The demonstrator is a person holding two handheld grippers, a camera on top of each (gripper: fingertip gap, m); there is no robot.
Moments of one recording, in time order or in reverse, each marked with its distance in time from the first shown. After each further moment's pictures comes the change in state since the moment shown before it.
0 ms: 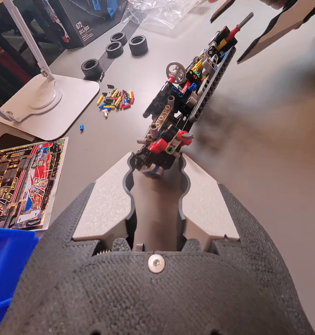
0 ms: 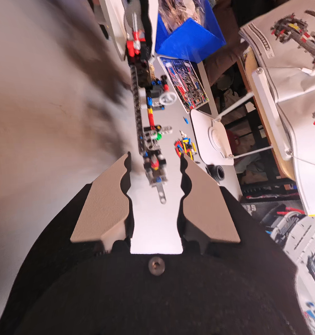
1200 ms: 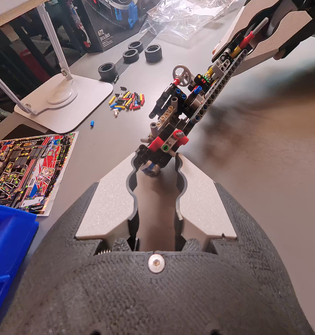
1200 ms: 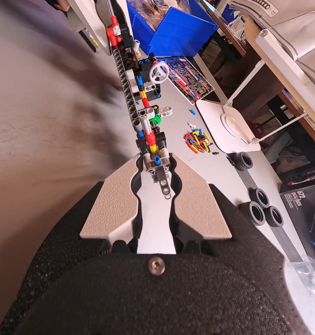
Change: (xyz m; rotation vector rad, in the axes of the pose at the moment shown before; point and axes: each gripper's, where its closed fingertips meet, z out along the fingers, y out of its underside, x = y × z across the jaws) left arm -0.003 0.001 -0.008 0.050 -0.080 -0.055; right arm -0.004 0.021 0.017 0.078 -0.018 0.250
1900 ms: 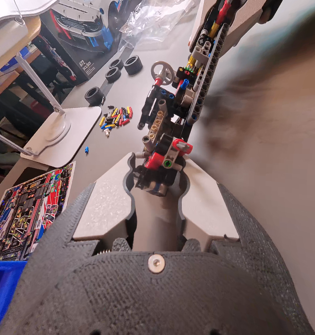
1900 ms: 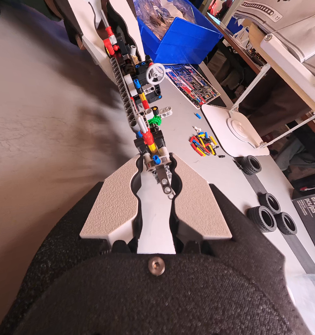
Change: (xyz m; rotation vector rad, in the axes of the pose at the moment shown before) left arm 0.012 0.002 0.027 0.055 0.038 0.261; right arm -0.004 0.001 -0.001 0.054 -0.043 0.019
